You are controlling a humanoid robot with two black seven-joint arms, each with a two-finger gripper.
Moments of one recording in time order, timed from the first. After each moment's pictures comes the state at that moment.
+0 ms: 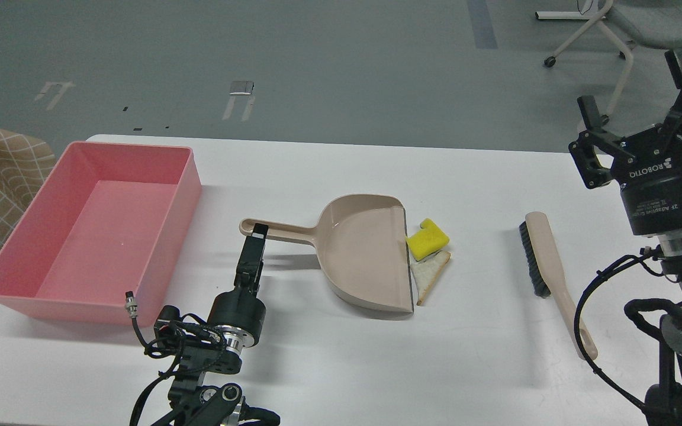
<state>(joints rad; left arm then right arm) 0.07 -0.04 -1.02 -1.31 1.44 0.48 -0.24 0.10 0.00 1.73 1.64 -0.87 0.49 0.10</state>
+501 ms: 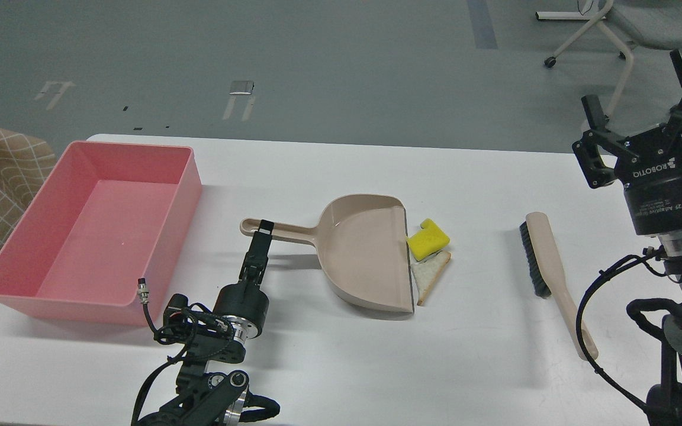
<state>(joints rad) -0.01 -0.04 -0.99 -1.21 1.43 0.49 -0.24 0.10 0.00 1.74 1.63 -0.87 0.49 0.10</state>
